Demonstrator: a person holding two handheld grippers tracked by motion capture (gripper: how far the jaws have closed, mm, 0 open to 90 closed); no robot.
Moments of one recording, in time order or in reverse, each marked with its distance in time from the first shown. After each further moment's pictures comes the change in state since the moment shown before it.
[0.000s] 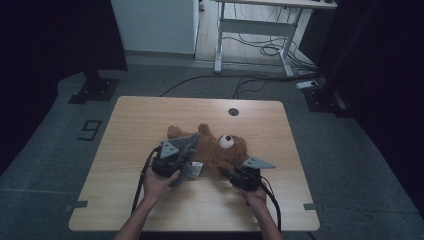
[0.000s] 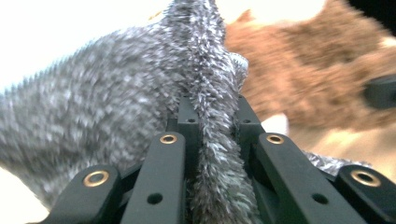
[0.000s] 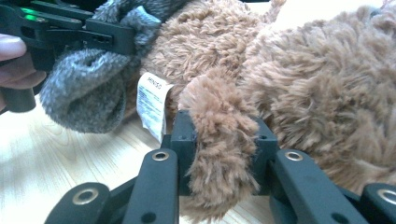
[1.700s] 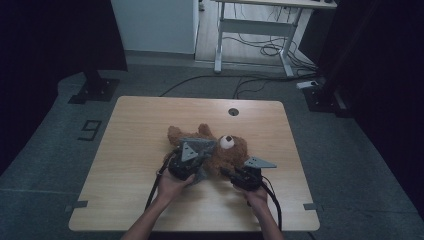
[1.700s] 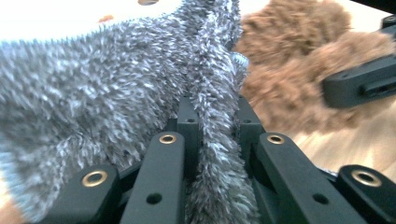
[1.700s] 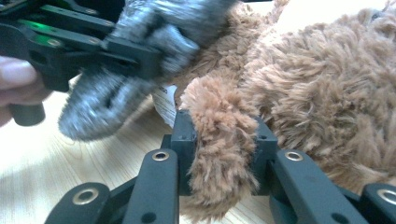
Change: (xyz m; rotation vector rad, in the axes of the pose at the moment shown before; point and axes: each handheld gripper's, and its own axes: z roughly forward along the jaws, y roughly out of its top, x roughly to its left) left arm -0.035 0.012 0.016 0.051 -0.014 0.105; right arm -0.002 0.001 -0.003 0.003 0.019 0.009
